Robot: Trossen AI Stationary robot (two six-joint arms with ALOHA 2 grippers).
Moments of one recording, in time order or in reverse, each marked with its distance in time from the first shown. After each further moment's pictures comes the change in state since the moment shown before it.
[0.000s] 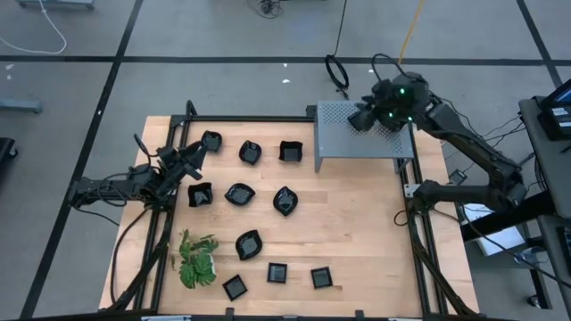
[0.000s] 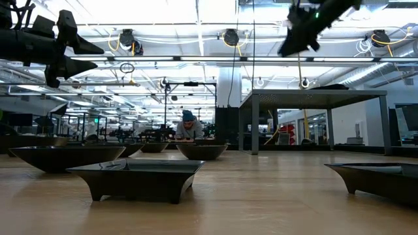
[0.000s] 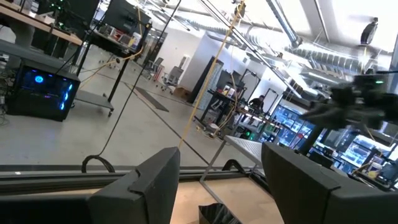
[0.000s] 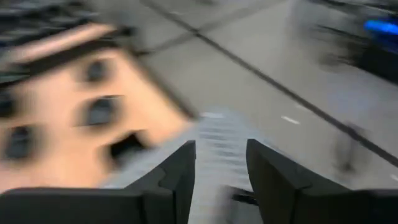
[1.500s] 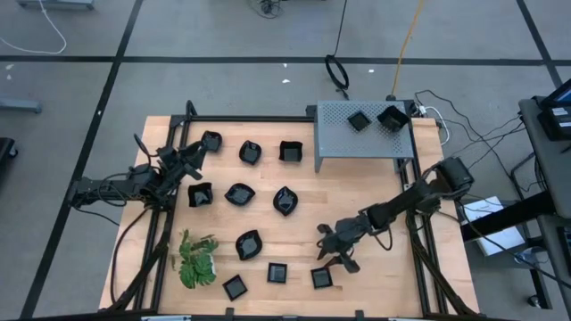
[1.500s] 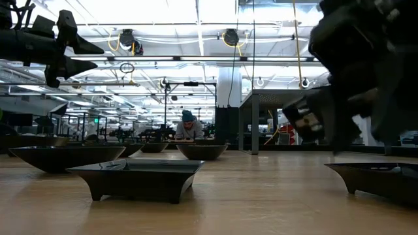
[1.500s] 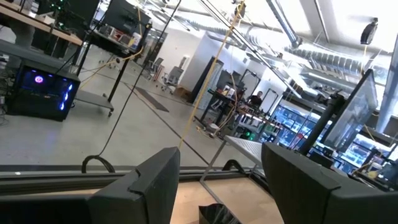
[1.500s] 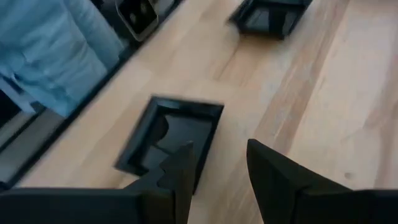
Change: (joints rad) left arm 0.000 0.000 0.000 0.000 0.000 0.000; right arm 1.174 0.682 -0.558 1.145 -0.179 0.188
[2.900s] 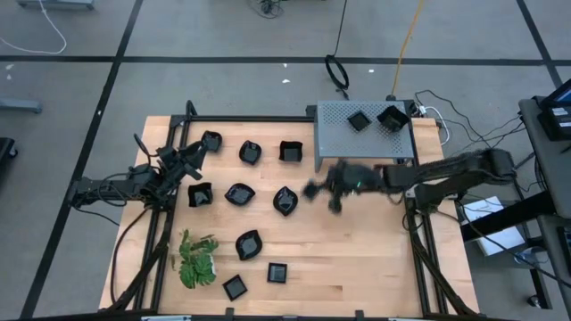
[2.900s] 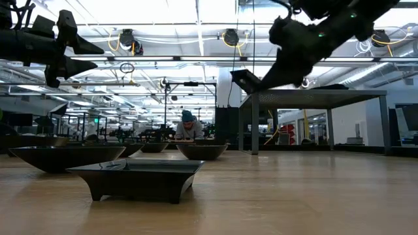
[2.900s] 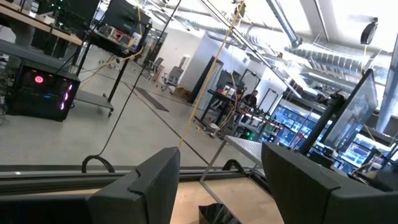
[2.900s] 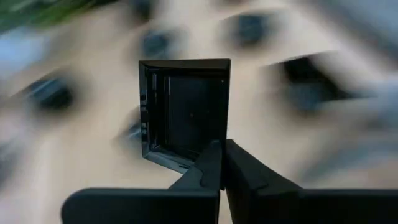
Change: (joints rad) left arm 0.000 0.000 0.000 0.000 0.000 0.000; right arm -0.445 -0.542 0.086 -0.622 0.518 0.128
